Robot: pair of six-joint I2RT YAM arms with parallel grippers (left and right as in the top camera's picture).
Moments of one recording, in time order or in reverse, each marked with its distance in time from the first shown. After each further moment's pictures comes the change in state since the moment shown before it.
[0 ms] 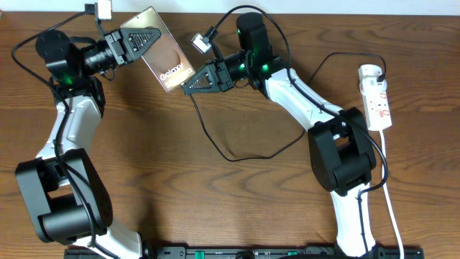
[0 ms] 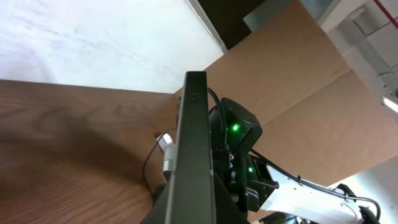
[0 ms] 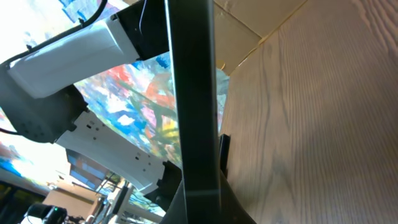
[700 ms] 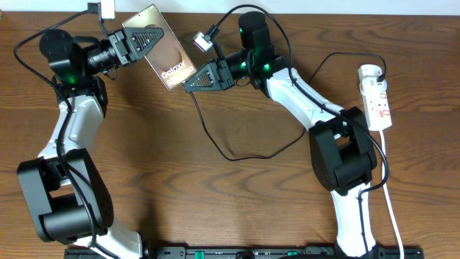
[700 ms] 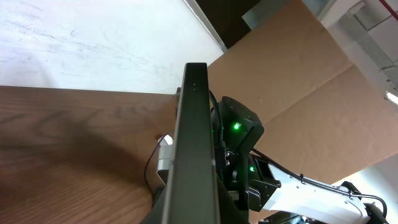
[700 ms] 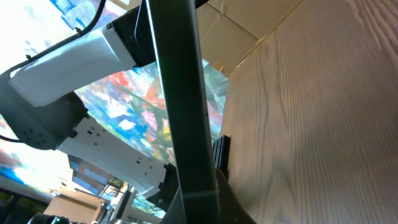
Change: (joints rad) left arm -0.019 0.000 0.000 0.002 -0.013 0.026; right arm -0.007 0.000 -0.002 0.024 0.006 0.047
